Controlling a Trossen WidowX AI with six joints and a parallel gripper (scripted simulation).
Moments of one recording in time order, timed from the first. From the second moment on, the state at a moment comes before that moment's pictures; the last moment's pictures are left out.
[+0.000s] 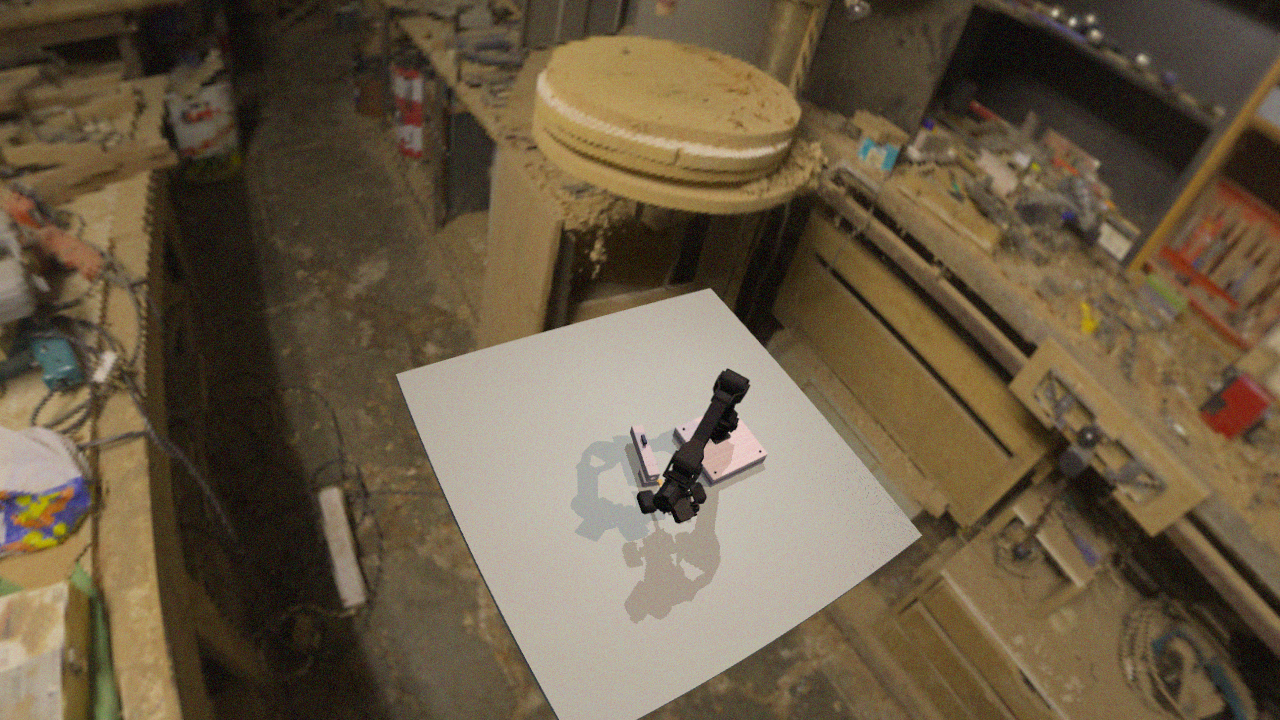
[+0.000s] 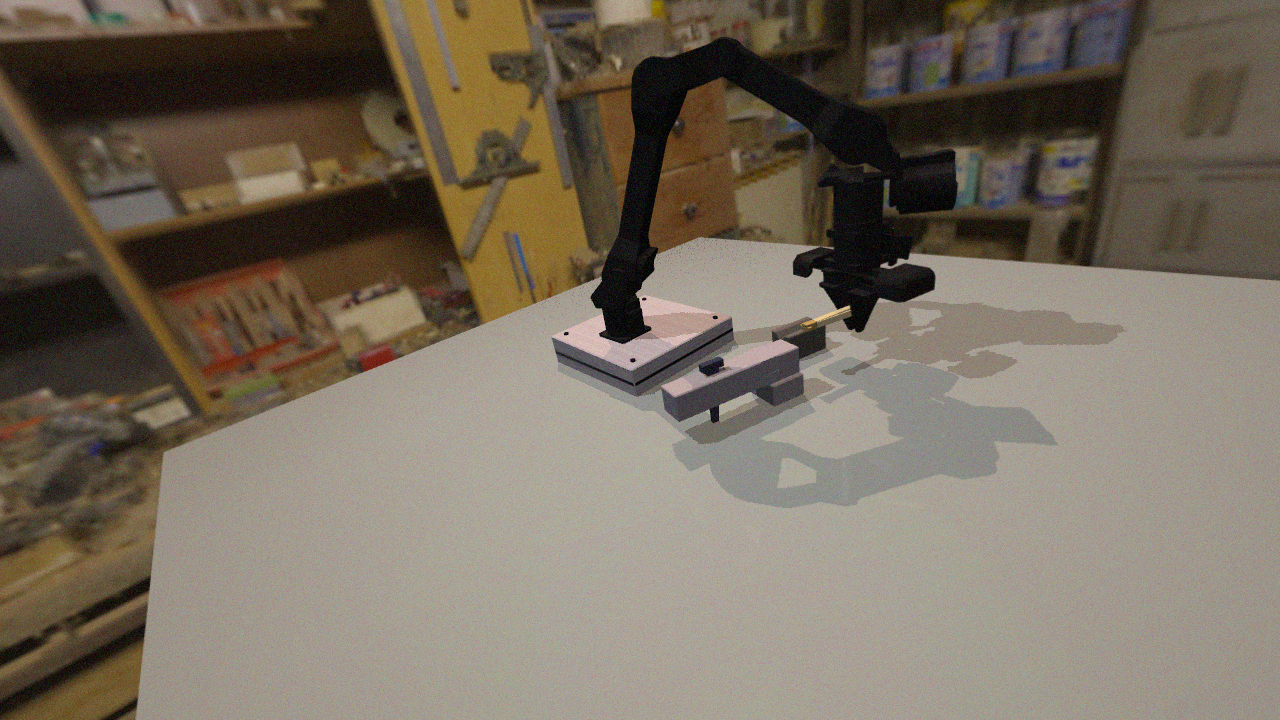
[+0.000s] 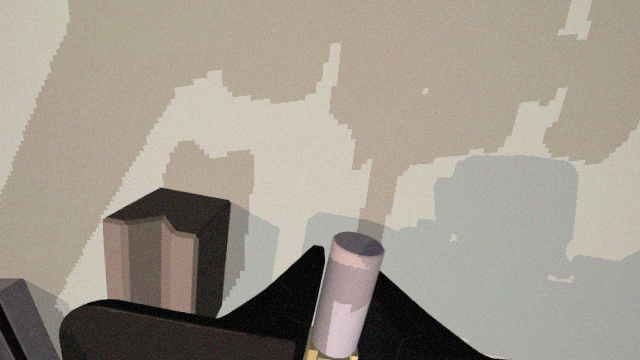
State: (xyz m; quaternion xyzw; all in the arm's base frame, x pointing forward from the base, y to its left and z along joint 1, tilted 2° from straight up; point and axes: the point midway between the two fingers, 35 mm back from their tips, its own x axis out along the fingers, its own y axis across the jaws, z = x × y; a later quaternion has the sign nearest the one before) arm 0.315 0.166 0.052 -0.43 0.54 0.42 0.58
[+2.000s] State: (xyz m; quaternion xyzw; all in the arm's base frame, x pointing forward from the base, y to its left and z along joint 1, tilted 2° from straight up) arm 0.259 0.192 0.057 -0.43 0.55 0.43 0.58
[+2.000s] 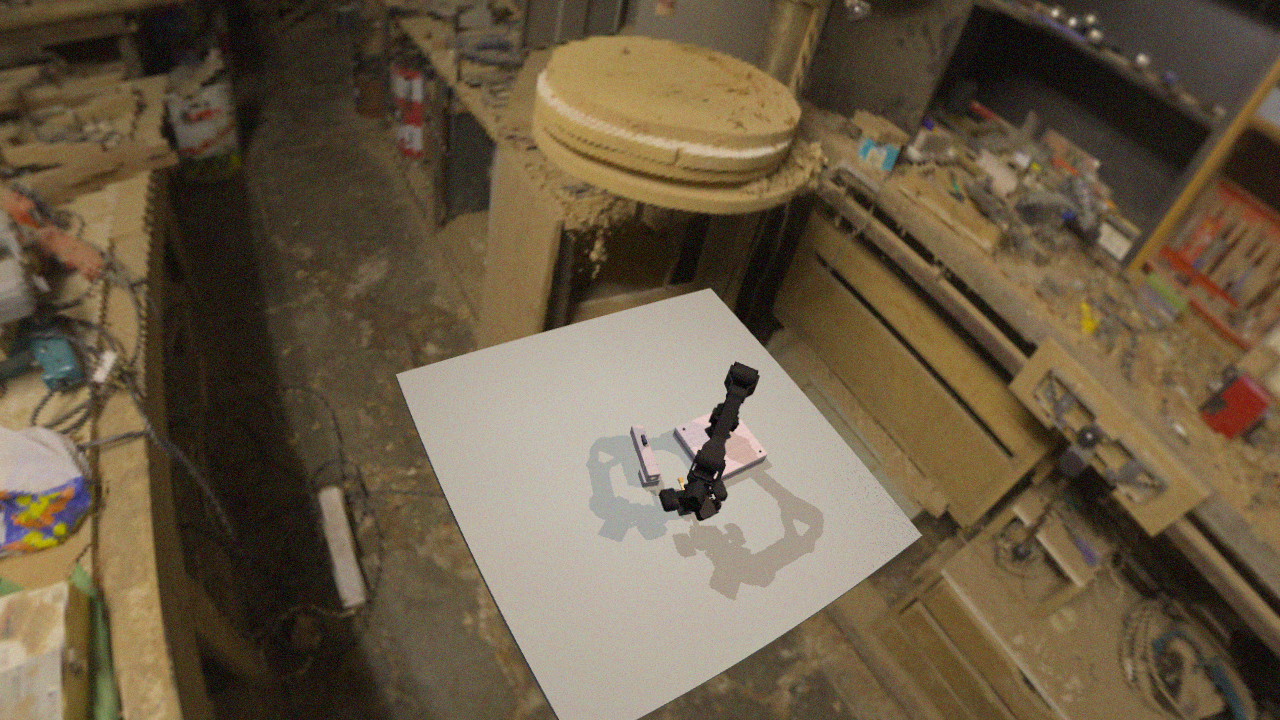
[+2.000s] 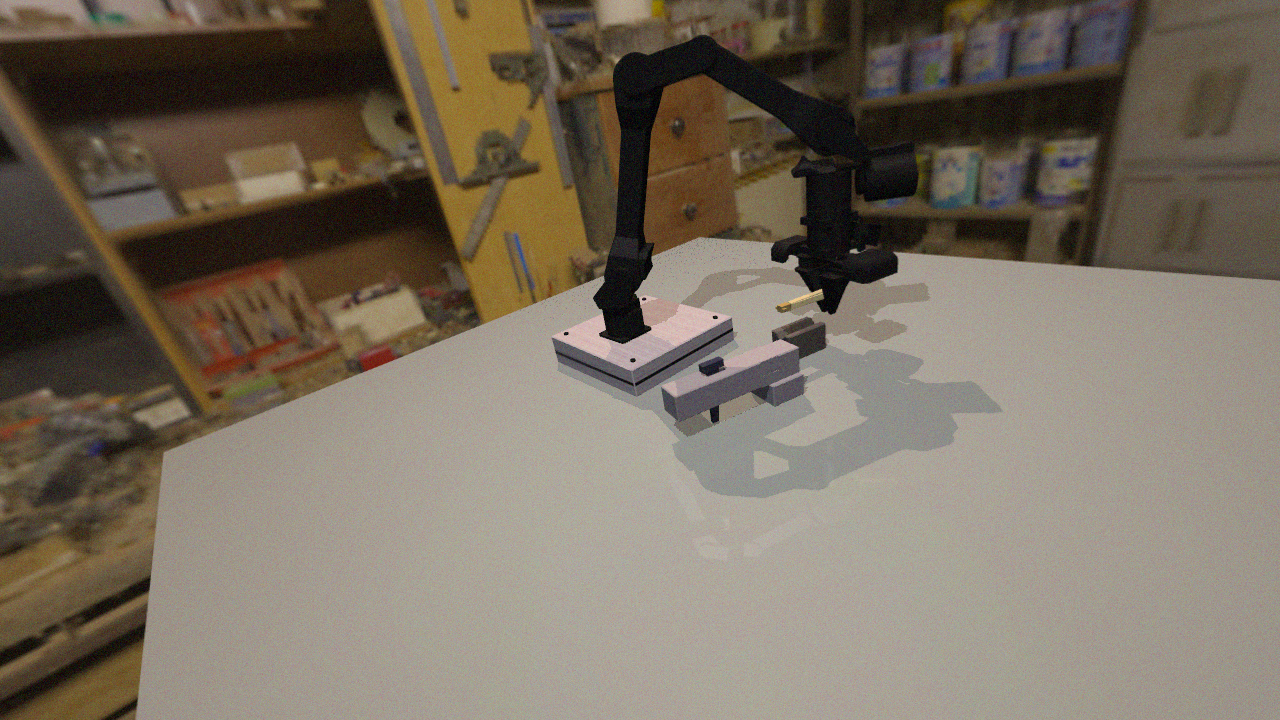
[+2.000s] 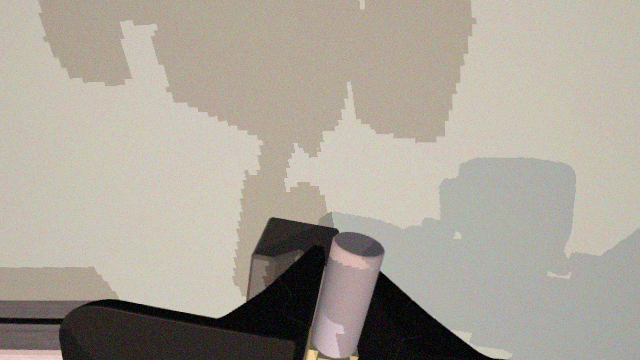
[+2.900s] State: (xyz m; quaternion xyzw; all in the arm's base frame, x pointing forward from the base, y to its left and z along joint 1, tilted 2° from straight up) arm 0.247 0.199 0.036 -0.43 0.54 0.43 0.58
